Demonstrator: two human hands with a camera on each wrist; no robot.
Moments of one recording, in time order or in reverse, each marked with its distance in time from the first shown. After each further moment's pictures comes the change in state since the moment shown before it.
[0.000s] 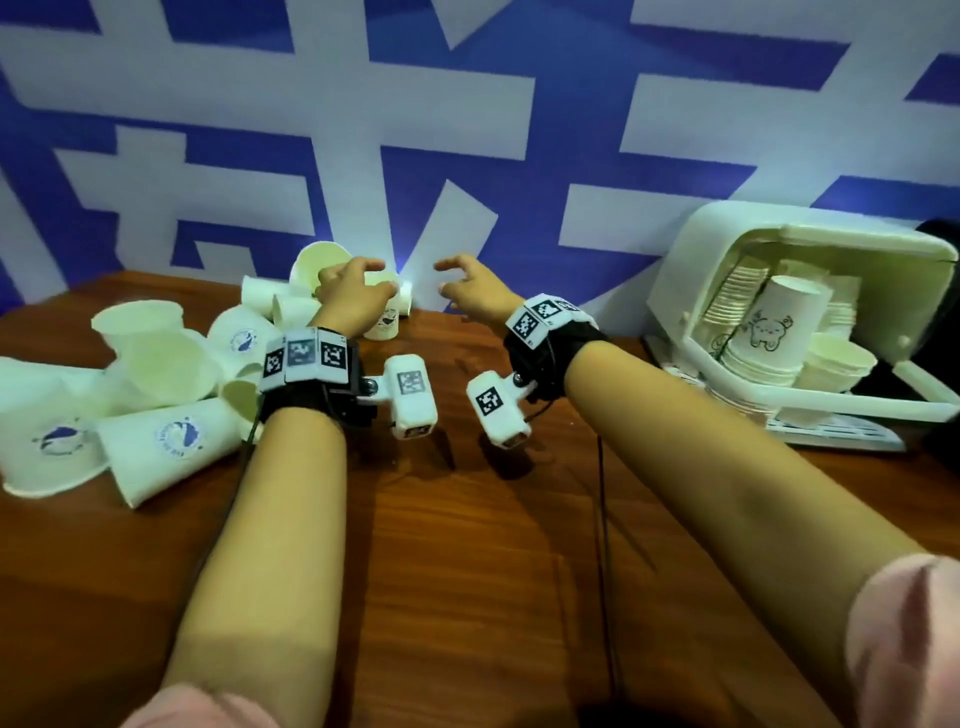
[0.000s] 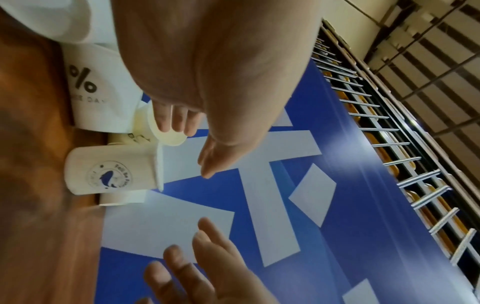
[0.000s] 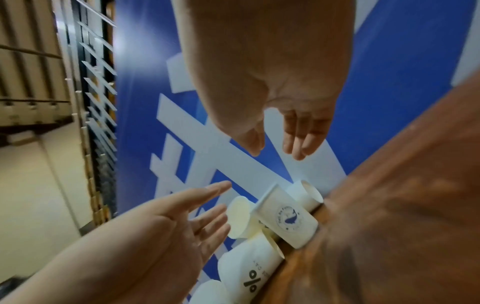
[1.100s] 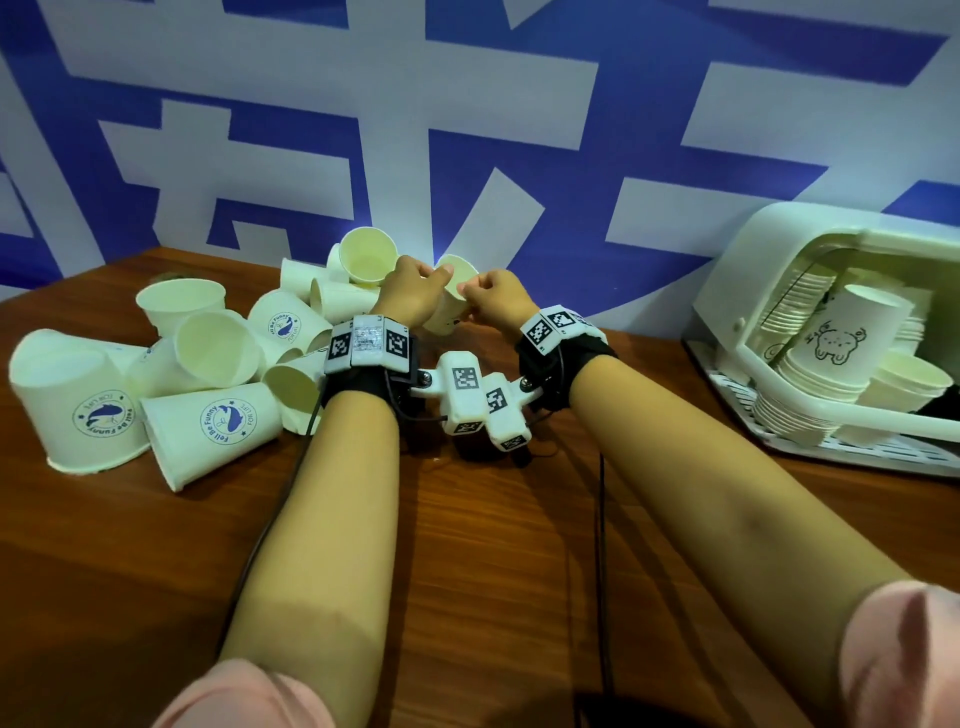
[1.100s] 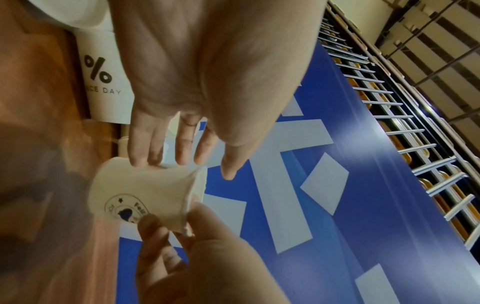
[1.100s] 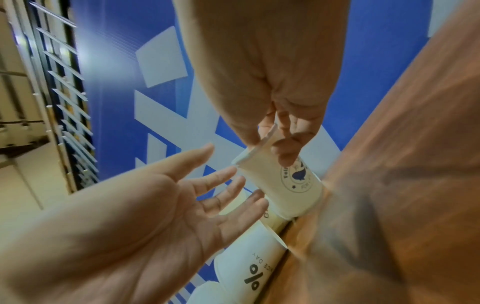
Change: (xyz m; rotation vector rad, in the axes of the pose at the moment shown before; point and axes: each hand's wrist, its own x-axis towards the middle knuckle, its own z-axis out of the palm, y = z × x) left_hand 0.012 -0.002 0.014 -0.235 -0.109 -0.050; right_hand 0.028 0.015 0.041 0.095 0.092 0.044
